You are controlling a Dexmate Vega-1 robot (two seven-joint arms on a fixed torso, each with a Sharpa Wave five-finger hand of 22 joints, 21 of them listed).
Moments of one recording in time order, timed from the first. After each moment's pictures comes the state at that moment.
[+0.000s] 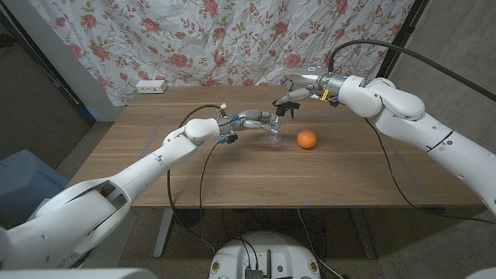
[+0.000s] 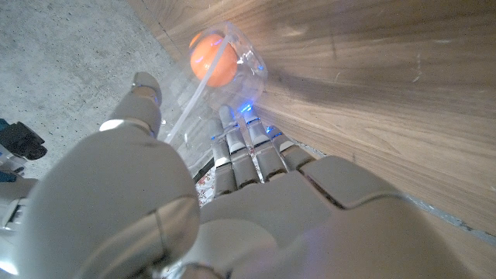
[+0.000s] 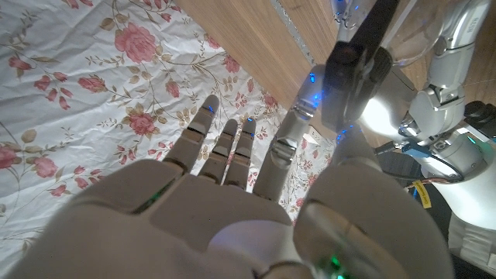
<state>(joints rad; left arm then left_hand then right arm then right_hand) 0.50 0.52 0.74 -1.25 -0.20 -0.28 -0.43 0.84 0.02 0.41 -0.18 0.19 0.39 0.00 0.65 0.22 0.55 -0.08 0.31 0.62 0.45 -0.05 0.31 0.23 0.12 -0.04 0.19 0.17 -0.59 -0.88 -0.56 -1.97 -0.69 0.01 0.32 0.63 0.04 0.30 -0.14 0.17 1.29 -0.10 0.66 0.21 0.43 -0.04 0.28 0.20 0.23 -0.04 0.37 0.29 0.46 0.07 0.20 0.17</state>
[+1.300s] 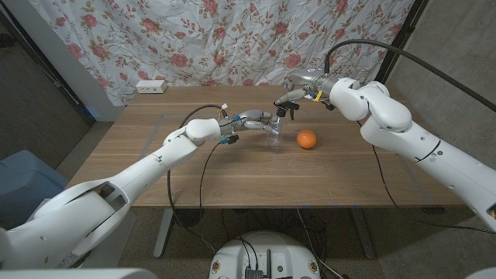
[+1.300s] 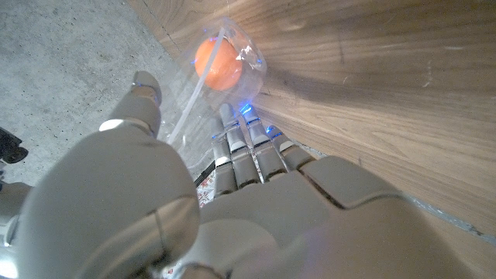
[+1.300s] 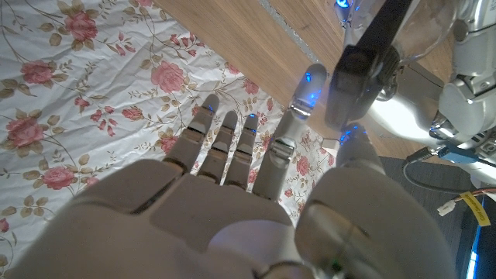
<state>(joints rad) 0.51 0.53 0.74 -1.29 -0.20 -0.27 -0.43 0.84 0.03 0.41 -0.19 0.19 0.40 0.02 0.65 0.22 0.56 -0.08 0.30 0.62 0.45 -0.05 0.30 0.23 0.12 -0.04 0.19 0.17 -0.61 -0.85 -0.61 -2.13 -0.77 -0.31 0.46 0.57 0.03 0.27 -0.13 0.17 1.19 -0.08 0.63 0.20 0.47 0.00 0.24 0.19 0.29 0.00 0.38 0.30 0.47 0.11 0.20 0.17</state>
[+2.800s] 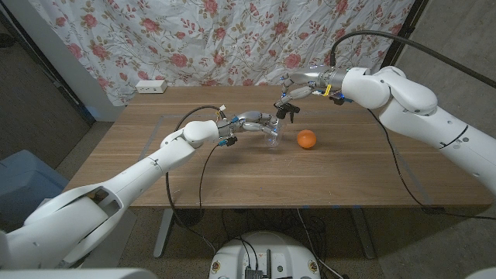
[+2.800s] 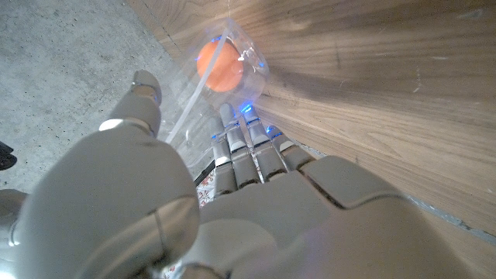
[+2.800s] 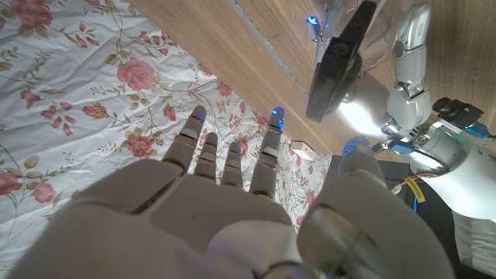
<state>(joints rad) 0.54 0.56 0.73 -1.34 -0.19 -0.25 -0.41 0.84 0.03 0.41 -0.19 0.19 0.40 0.02 0.65 0.22 0.56 -0.08 0.31 0.62 0.45 -0.05 0.30 0.23 0.13 -0.04 0.19 0.17 -0.57 -0.95 -0.55 -2.13 -0.59 -0.13 0.54 0.48 0.01 0.25 -0.15 0.18 0.59 -0.05 0.37 0.25 0.12 0.09 0.18 0.20 0.03 0.14 0.24 0.30 0.32 0.19 0.18 0.17</state>
